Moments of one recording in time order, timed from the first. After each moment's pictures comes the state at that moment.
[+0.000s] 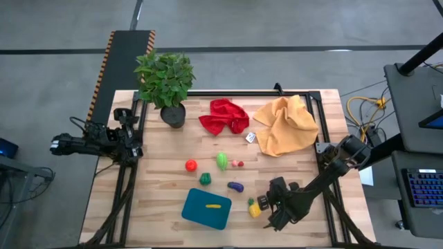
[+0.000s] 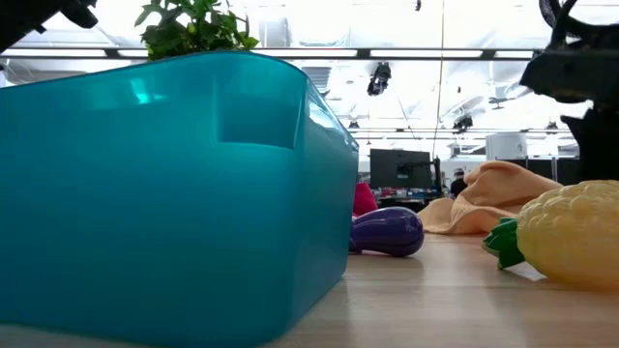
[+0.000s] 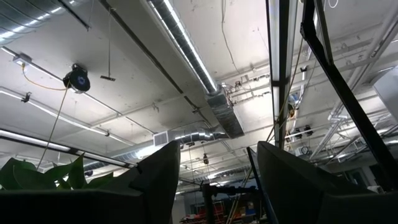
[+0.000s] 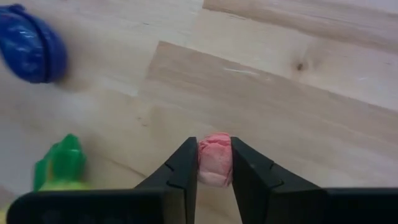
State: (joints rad) left arm -0.11 0.16 0.06 0.90 -0.19 0.46; right arm 0.75 1.86 1.10 -0.86 0.48 2.01
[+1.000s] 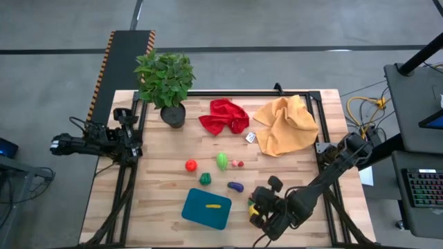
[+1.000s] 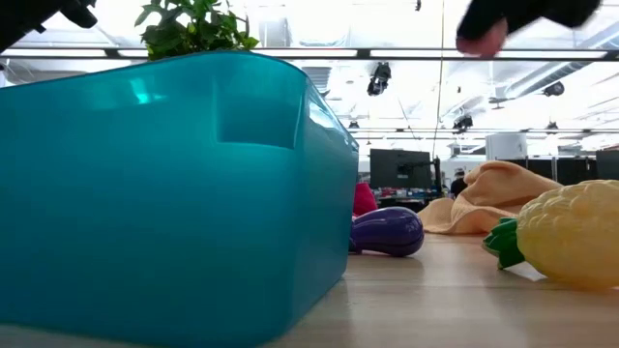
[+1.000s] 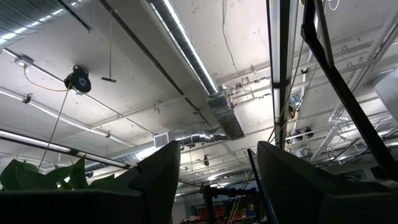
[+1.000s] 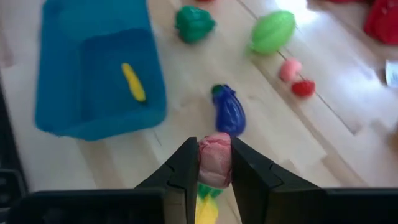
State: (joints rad) left arm -0.11 0.16 0.06 0.91 -0.19 0.46; right arm 0.73 1.82 1.43 -0.86 0.67 1.14
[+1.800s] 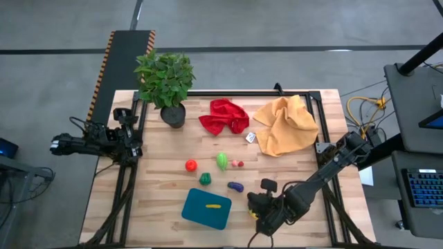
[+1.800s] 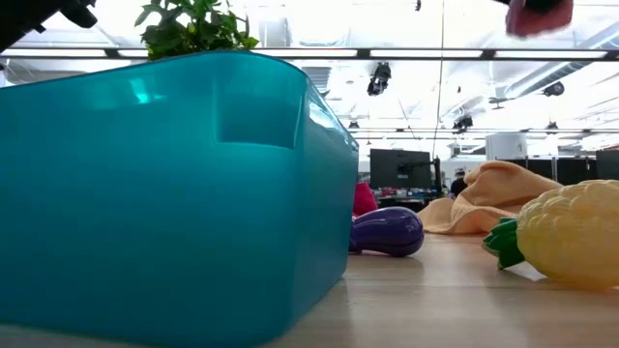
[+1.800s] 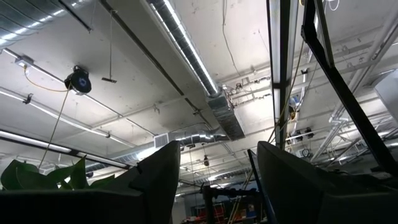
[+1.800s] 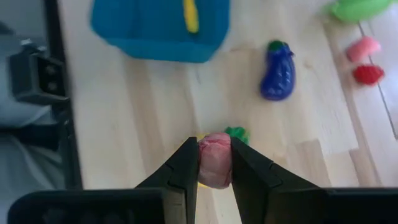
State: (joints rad) left arm -0.11 0.16 0.06 0.91 -0.19 0.46; right arm 0.69 1.82 1.52 -0.91 0.32 0.82
